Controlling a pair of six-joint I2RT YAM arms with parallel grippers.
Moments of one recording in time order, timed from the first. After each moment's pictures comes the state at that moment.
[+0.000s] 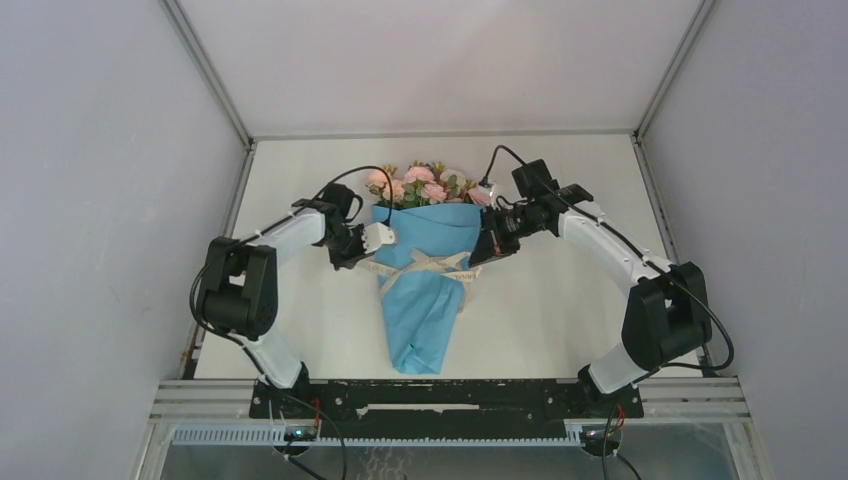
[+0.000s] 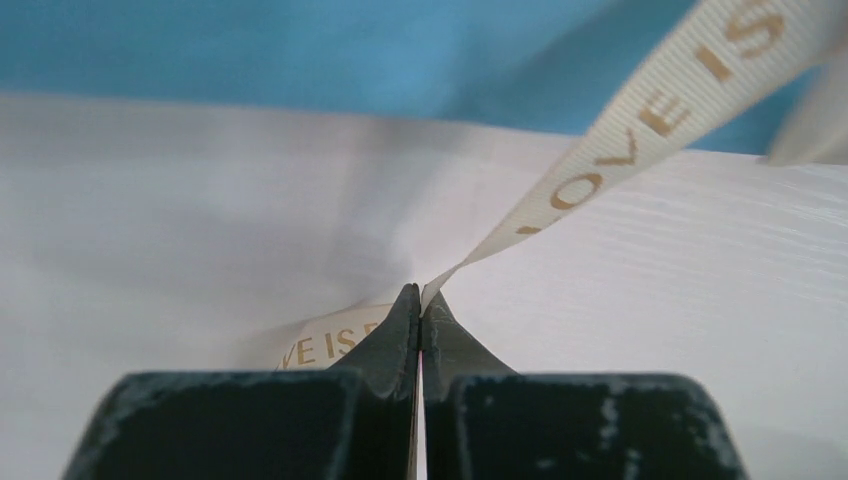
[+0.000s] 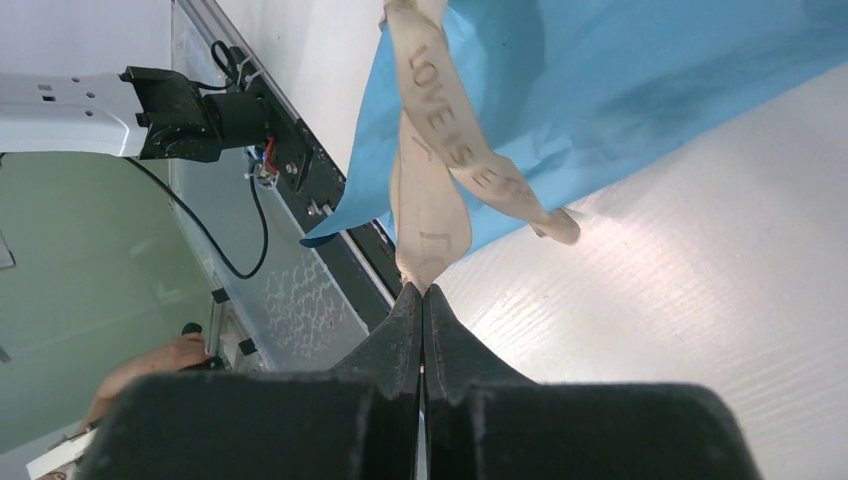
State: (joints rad) left arm -0.27 1.72 1.10 -0.74 0.27 1.08; right arm 0.40 1.55 1.23 -0.78 -0.80 0.19
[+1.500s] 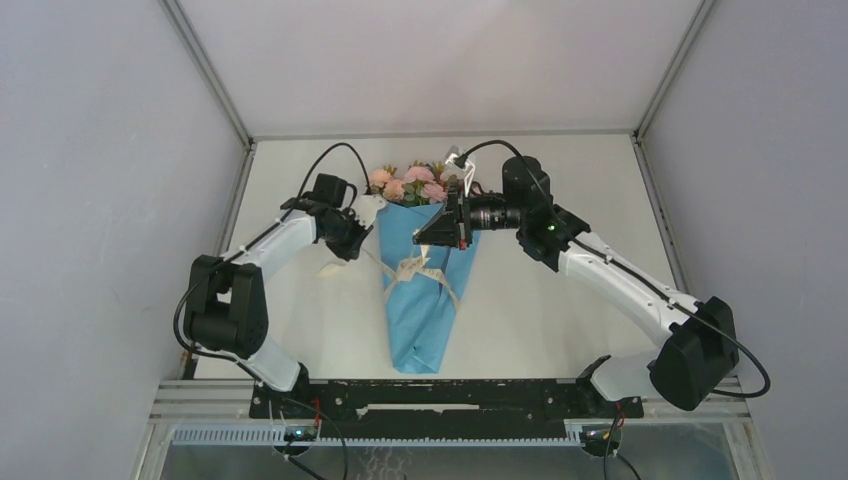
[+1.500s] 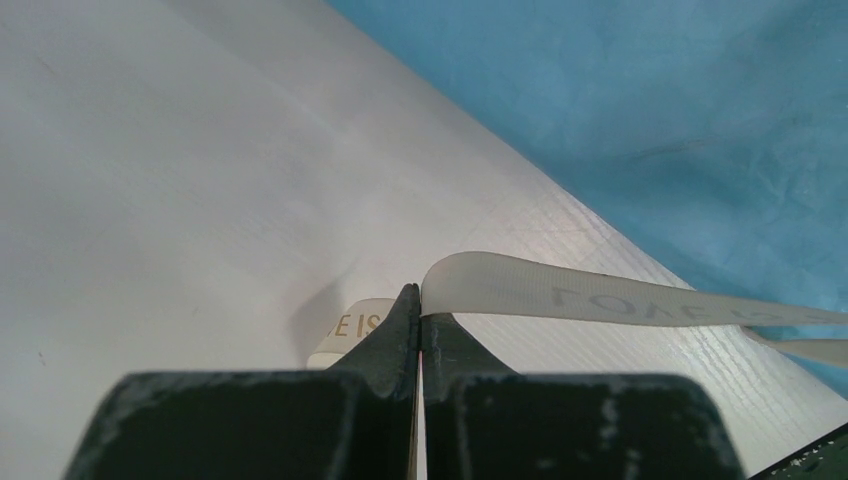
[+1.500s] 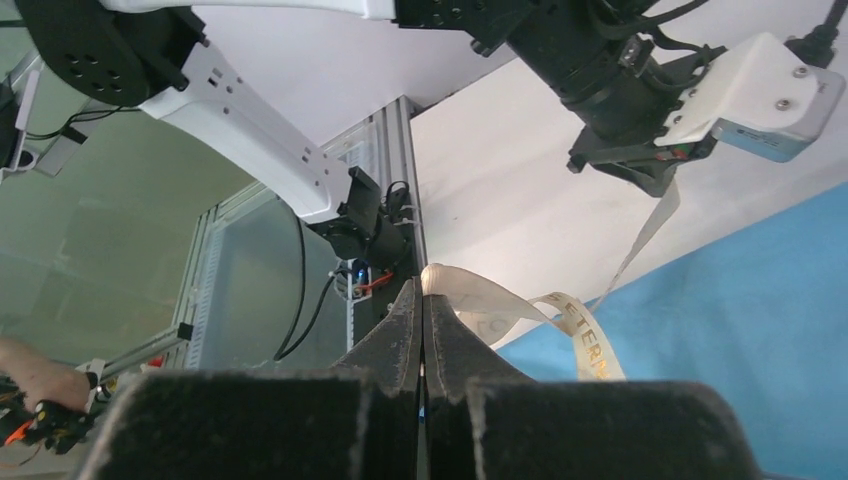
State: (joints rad) left arm -0.25 1.60 1.10 -0.65 0.25 0.50; right arm 0.64 1.35 1.15 0.00 -0.89 0.42
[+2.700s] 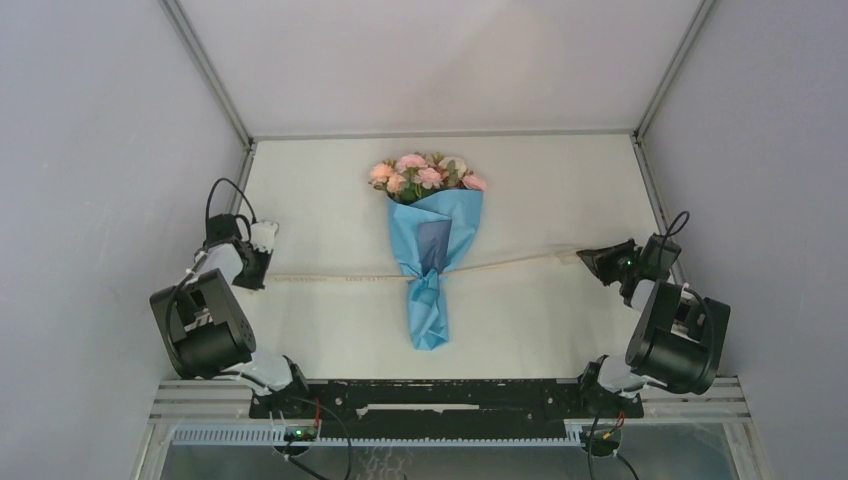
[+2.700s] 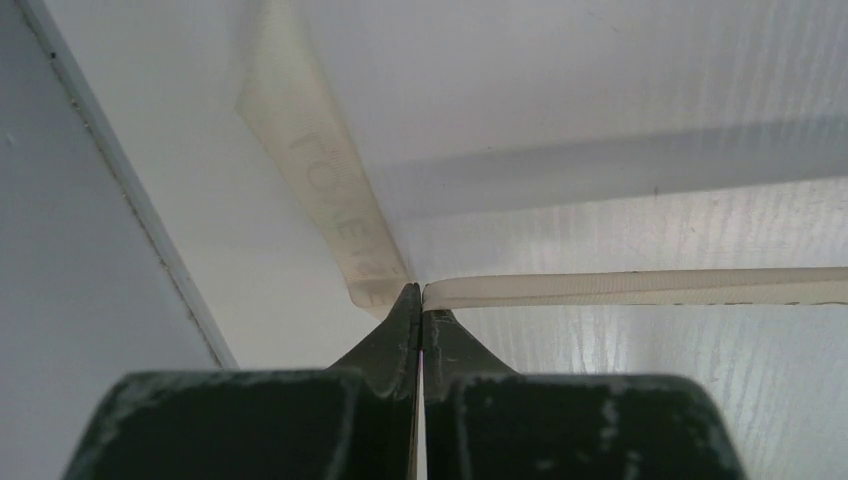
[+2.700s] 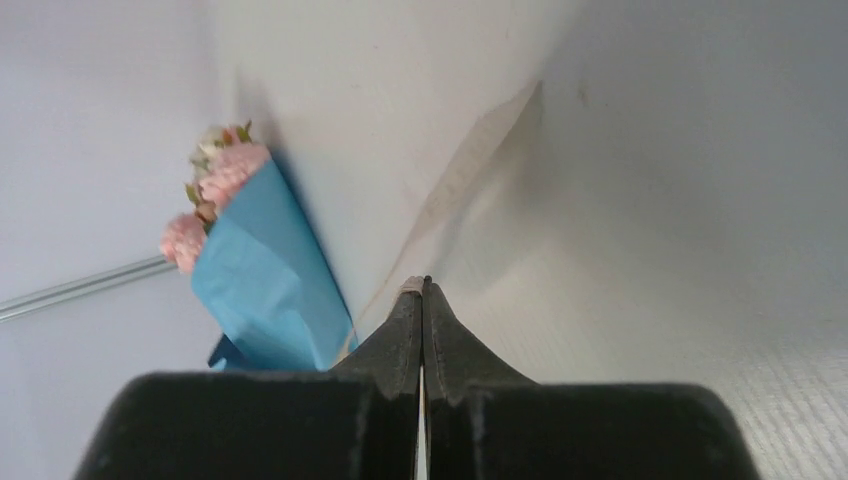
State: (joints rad) left arm 0.43 1.51 0.82 -0.45 0.02 0.64; right arm -0.46 1.43 0.43 0.27 -0.58 0.92
